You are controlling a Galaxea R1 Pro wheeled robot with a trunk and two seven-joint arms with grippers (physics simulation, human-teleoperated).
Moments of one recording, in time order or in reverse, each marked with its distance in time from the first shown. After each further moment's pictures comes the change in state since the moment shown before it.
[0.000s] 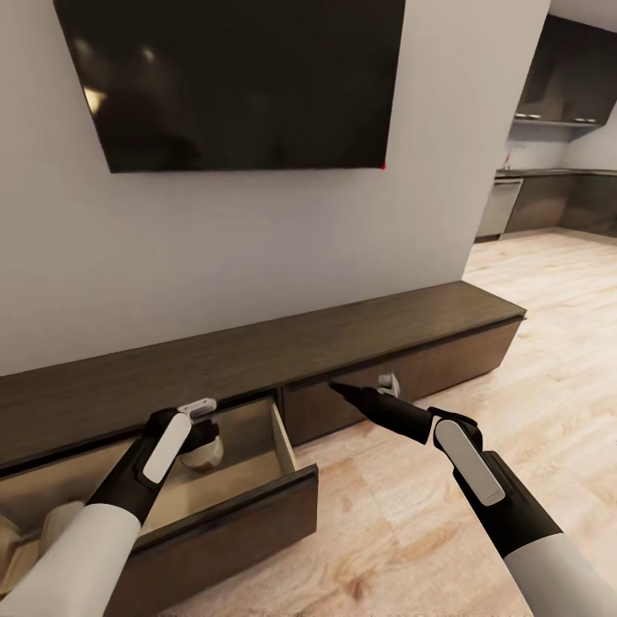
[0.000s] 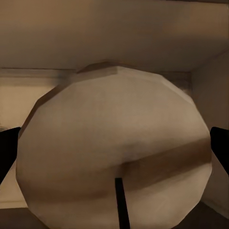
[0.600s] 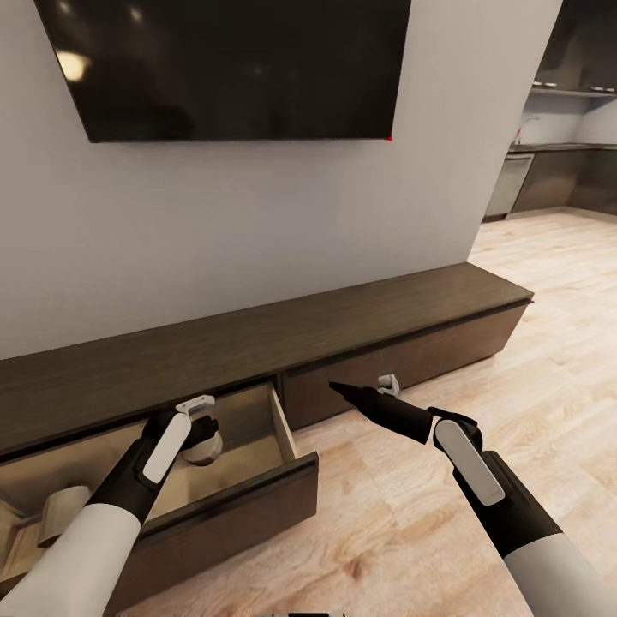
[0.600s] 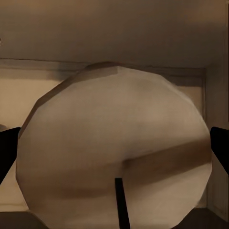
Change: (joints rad) left arm 0.000 0.001 -0.002 0.000 -0.001 -0.062 -0.003; right arm 0.000 0.000 0.000 0.000 -0.001 0.000 0.000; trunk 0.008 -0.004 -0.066
